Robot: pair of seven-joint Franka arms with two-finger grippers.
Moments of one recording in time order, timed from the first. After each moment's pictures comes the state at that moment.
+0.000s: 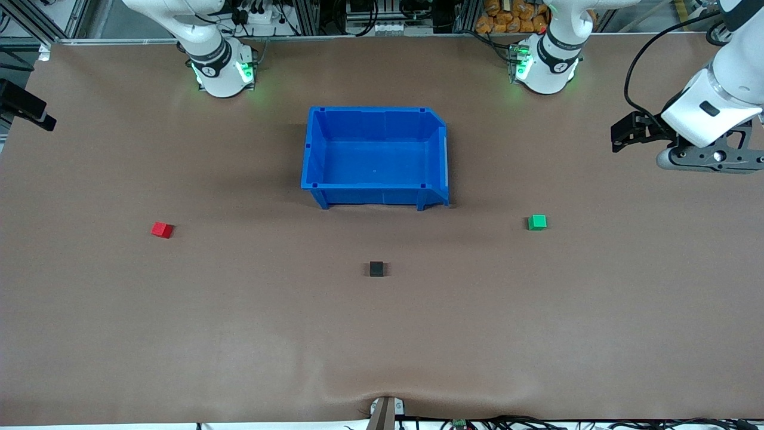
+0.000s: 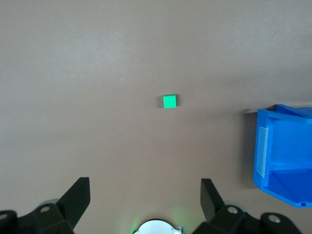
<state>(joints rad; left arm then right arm) -0.03 0.01 -0.15 -1.57 0.06 1.51 -0.06 -0.03 -0.02 -0.04 -1.39 0.00 1.32 0.06</state>
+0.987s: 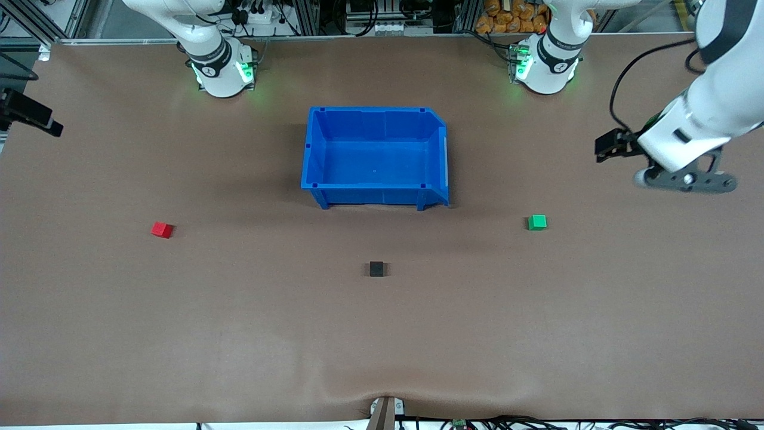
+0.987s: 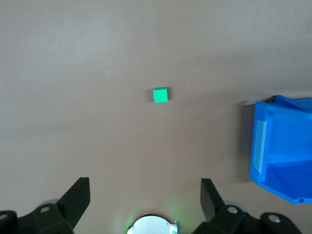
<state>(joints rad) -0.04 0.11 -0.16 -1.58 0.04 1.51 -0.06 -0.04 0.03 -0.05 -1.40 0.04 1.33 0.06</state>
